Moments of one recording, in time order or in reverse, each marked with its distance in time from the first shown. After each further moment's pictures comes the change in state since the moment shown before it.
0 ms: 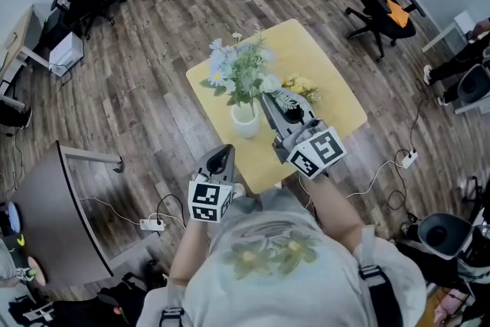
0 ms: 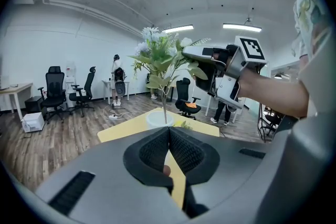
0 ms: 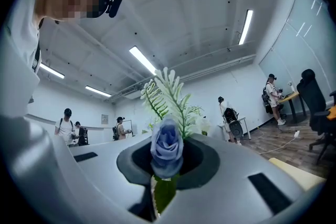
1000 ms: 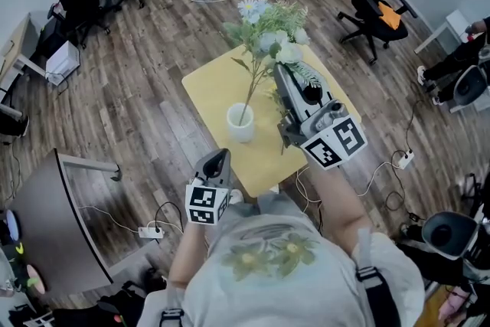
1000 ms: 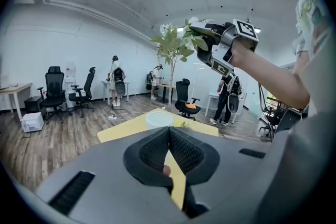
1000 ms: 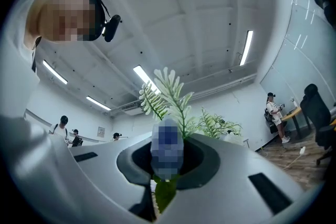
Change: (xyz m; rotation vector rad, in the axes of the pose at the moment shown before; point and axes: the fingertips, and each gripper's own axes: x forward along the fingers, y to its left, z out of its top) left arm -0.006 -0.003 0.001 0.002 -0.008 -0.004; right arm -0.005 -0.006 0.113 -0.043 -0.230 0.003
